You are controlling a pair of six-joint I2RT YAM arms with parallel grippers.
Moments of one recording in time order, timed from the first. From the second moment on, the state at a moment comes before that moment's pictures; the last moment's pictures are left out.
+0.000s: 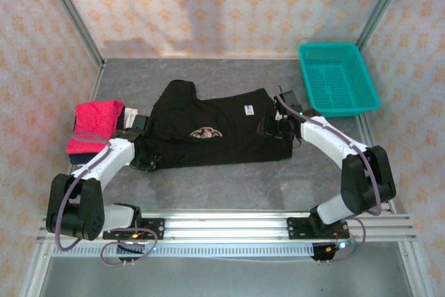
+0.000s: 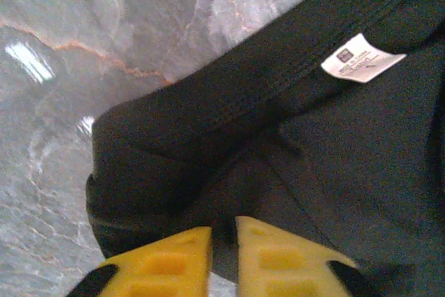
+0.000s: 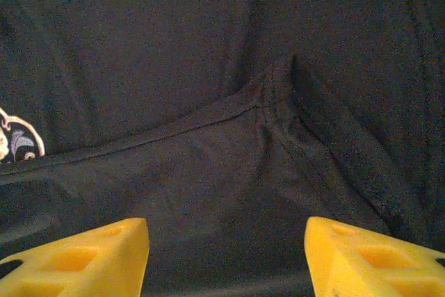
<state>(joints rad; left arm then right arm) -0.09 1.29 0.71 -0.78 0.02 -1.22 0.36 1.49 1.00 -0.60 -0.12 0.53</state>
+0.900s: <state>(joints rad) -0.02 1.44 0.86 -0.80 -0.09 -1.03 0.36 1.62 1.03 -0.53 -0.11 0.56</state>
